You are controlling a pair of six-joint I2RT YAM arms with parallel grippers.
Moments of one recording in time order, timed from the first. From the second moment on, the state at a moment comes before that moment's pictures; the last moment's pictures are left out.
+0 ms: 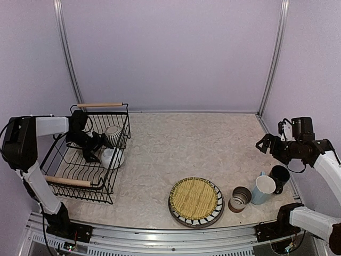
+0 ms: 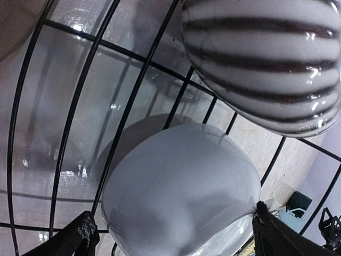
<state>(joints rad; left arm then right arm) -0.04 1.72 1.11 -0.66 0.49 -0.54 0.03 0.83 0.75 -0.66 -0.21 0.43</state>
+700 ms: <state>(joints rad) -0.04 1.63 0.91 -0.36 0.51 -0.82 0.03 0.82 0.74 -0.65 -0.23 0.44</state>
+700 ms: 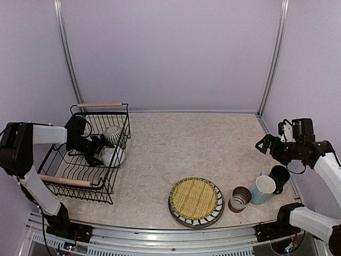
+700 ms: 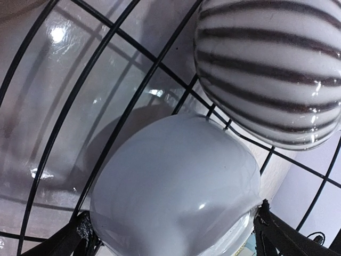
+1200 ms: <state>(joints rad) -0.05 1.63 0.80 -0.10 0.54 -0.87 0.03 0.80 0.74 -0.65 -0.23 0.45</state>
